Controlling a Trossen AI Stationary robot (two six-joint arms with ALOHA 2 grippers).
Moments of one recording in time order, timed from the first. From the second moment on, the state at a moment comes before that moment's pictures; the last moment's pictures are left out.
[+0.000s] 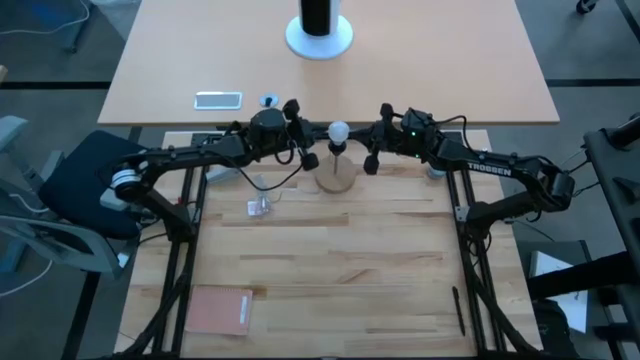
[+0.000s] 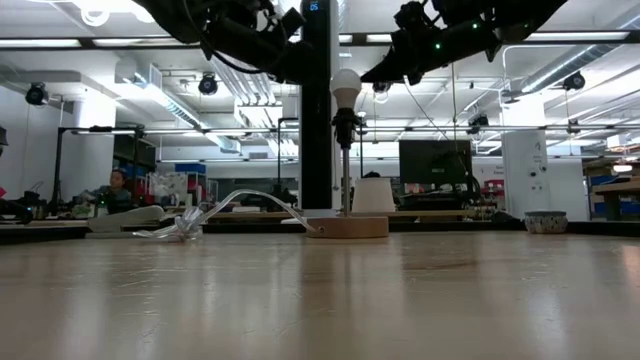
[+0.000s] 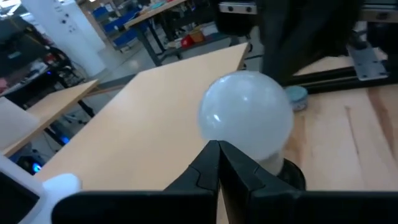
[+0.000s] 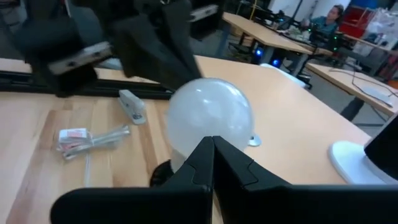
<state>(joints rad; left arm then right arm) 0.42 1.53 1.14 0.20 -0.04 0.40 -0.50 1.29 0.89 0.22 -0.13 -0.31</state>
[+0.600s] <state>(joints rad) 0.40 1.52 1.14 0.19 -0.14 0.38 -0.49 1.25 0.89 0.22 -0.18 -0.34</state>
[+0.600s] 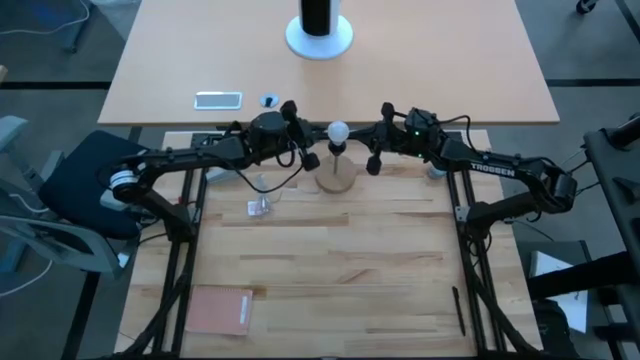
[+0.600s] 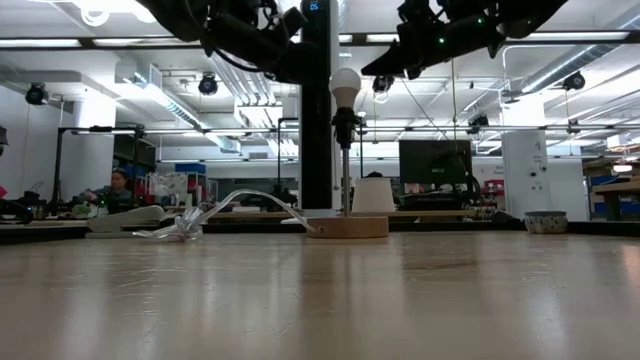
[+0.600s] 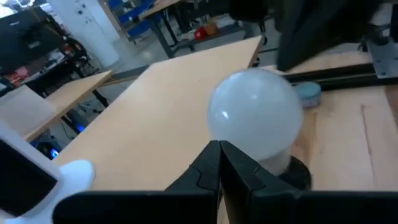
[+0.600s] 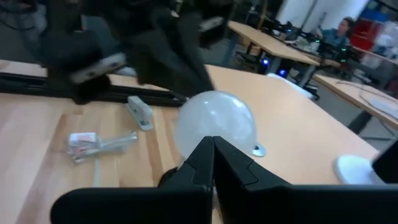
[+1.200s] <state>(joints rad) 0.39 1.51 1.14 0.15 -0.07 0.39 -0.50 1.28 0.89 0.22 -0.08 -0.34</state>
